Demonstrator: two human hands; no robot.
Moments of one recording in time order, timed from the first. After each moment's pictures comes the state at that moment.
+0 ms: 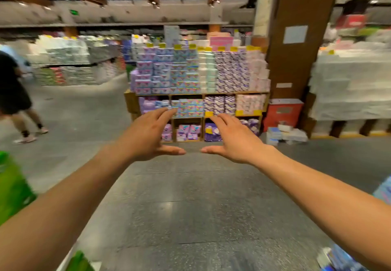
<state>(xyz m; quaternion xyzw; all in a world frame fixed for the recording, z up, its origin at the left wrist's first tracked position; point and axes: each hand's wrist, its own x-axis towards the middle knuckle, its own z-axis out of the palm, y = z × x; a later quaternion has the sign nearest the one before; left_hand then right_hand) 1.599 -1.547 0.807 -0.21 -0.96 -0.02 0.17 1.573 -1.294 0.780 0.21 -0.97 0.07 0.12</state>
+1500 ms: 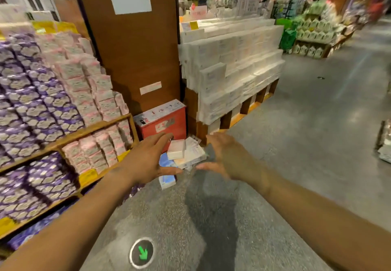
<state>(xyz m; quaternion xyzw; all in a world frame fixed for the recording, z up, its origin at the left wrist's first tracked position) 0.349 -0.628 0.677 -0.52 -0.85 -0.08 0.00 0.515 -0.417 0.677 -0.16 -0.98 0.09 0.02</state>
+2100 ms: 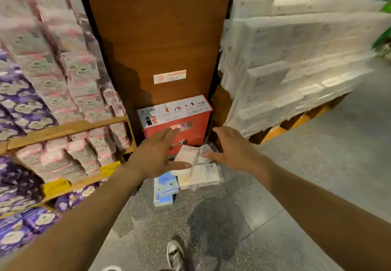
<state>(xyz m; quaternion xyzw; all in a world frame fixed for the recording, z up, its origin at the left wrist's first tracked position) -0.044 -0.340 0.558 -0.40 -0.90 -0.16 -0.08 0.047 -0.097 0.591 -0.08 -0.99 0.12 -0.08</state>
